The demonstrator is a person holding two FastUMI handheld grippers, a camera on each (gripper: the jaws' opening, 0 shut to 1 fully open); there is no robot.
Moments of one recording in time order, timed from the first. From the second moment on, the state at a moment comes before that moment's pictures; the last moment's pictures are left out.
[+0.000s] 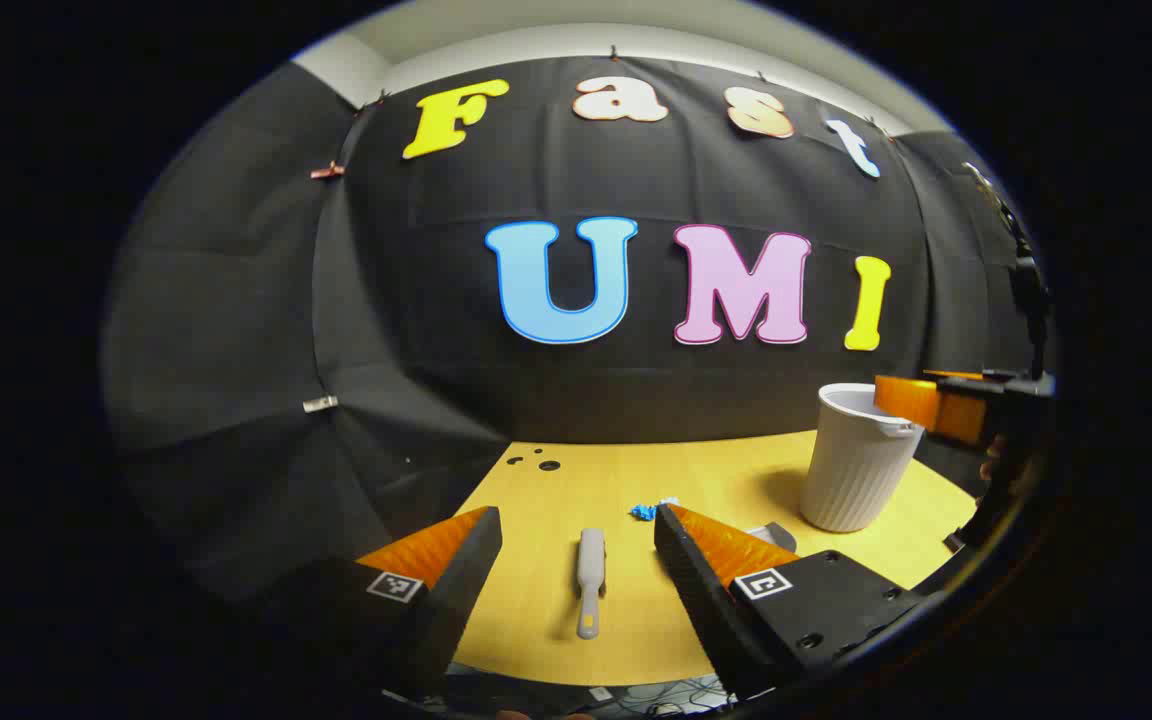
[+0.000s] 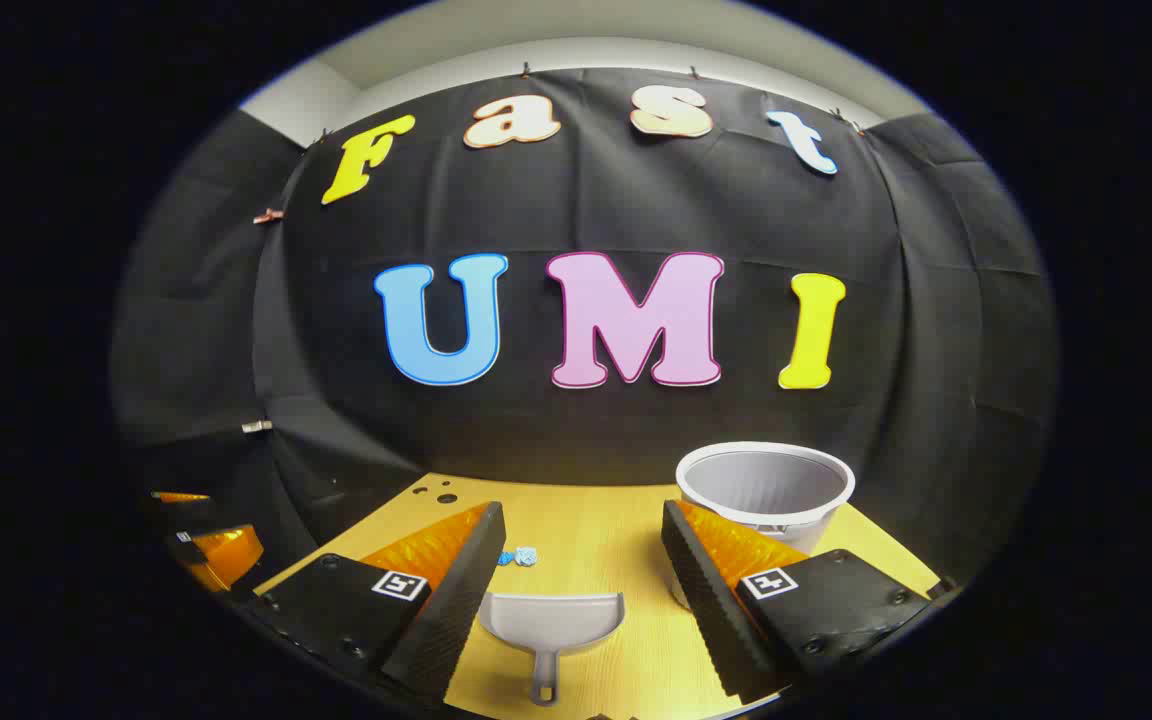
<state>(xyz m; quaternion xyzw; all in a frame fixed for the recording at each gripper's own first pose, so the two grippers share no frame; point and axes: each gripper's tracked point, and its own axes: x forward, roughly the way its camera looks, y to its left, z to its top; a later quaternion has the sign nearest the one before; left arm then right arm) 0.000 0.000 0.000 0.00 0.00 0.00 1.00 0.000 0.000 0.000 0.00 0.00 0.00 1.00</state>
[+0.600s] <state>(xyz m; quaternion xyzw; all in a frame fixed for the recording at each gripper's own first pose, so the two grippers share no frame) 0.045 -0.004 -0.022 -0.02 0.04 0.00 1.00 0.035 0.010 -0.053 0.01 0.07 0.05 1.00</state>
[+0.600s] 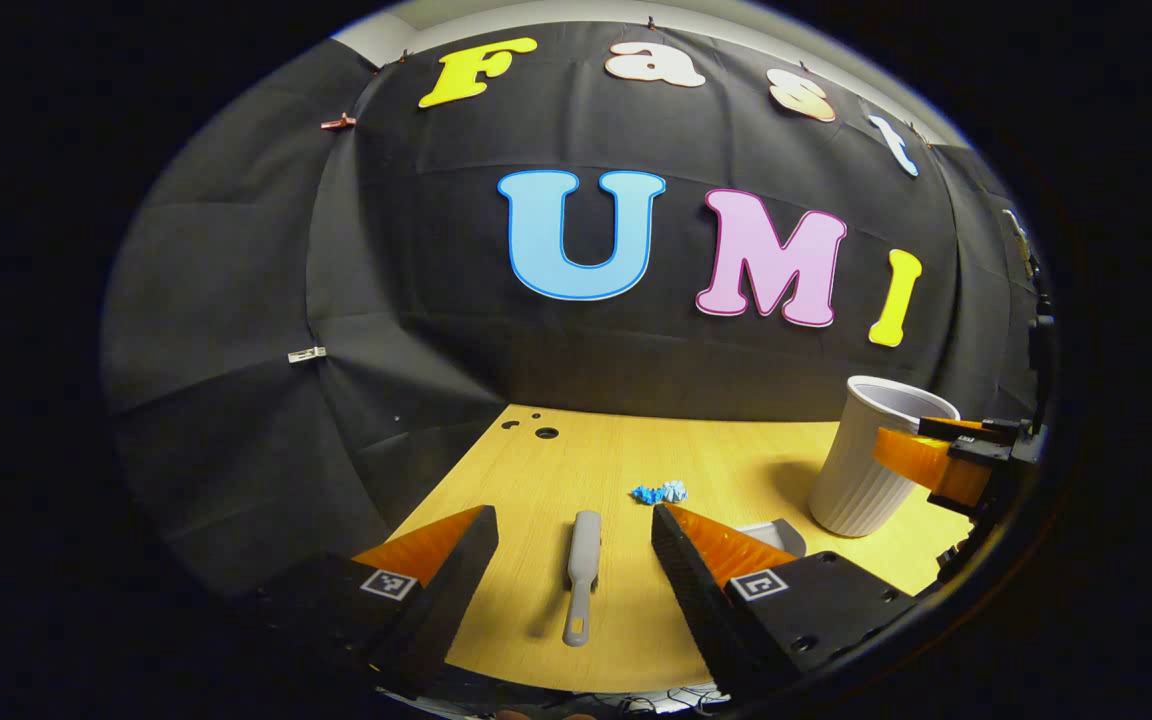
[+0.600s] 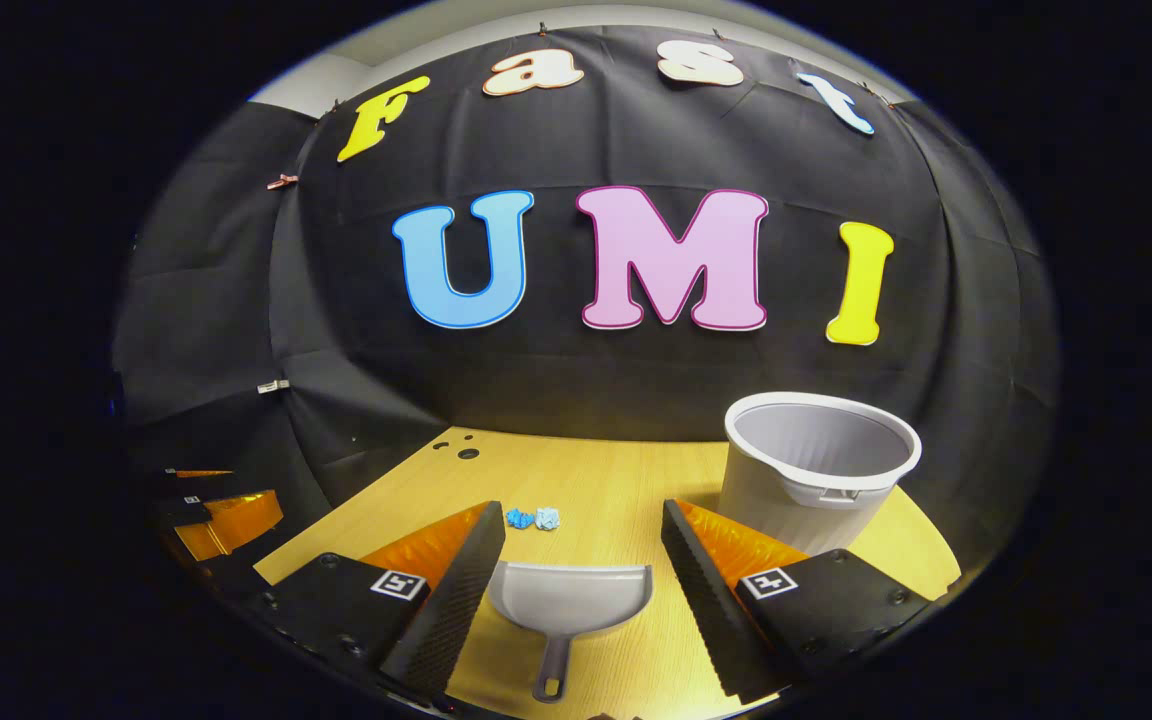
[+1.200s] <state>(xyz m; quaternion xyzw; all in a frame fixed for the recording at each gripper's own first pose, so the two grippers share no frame) 0.087 -0.006 -0.060 -0.01 0.12 -0.01 0.99 0.058 0.009 -0.078 0.01 0.10 0.07 0.99</state>
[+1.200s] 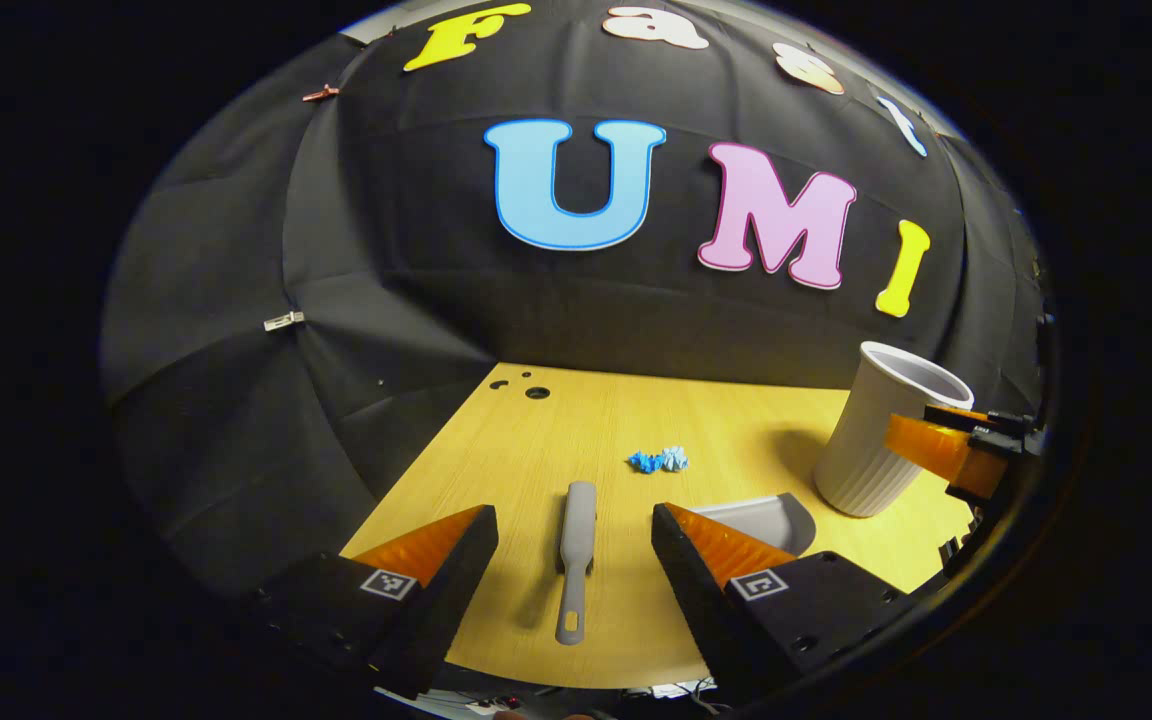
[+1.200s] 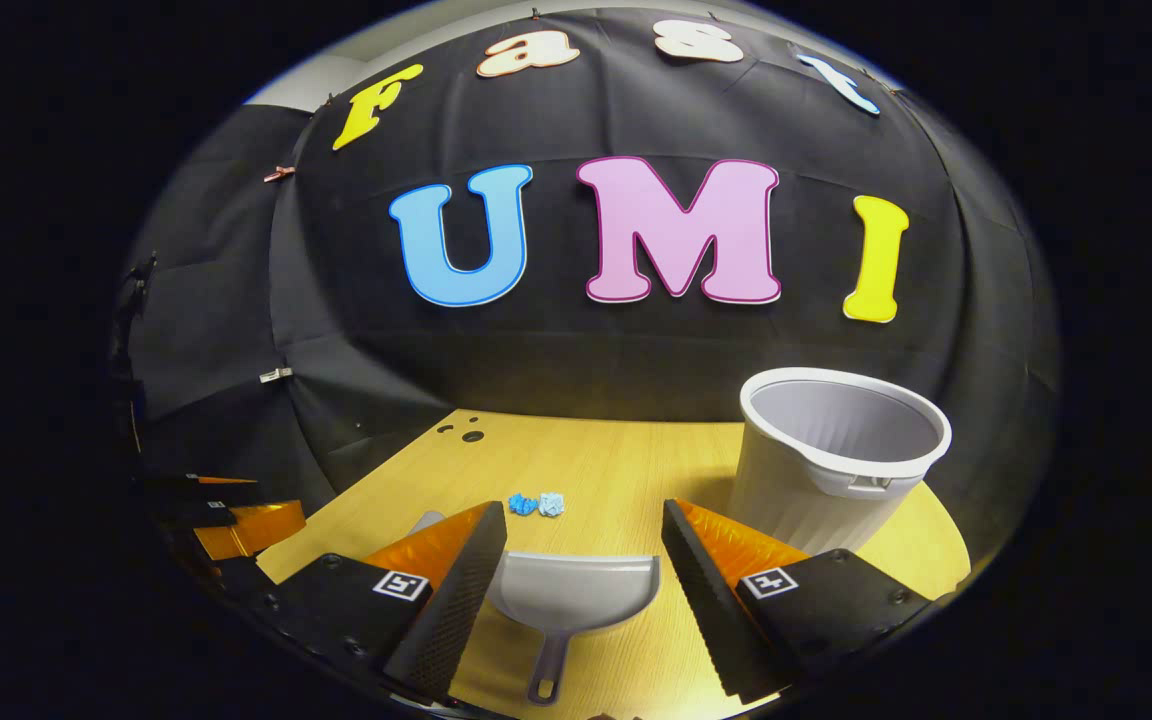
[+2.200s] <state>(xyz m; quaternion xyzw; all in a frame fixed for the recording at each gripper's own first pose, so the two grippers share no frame) 0.179 -0.014 -0.210 0.06 0.42 -0.06 0.91 0.084 0.002 -0.125 0.00 0.17 0.10 0.98</state>
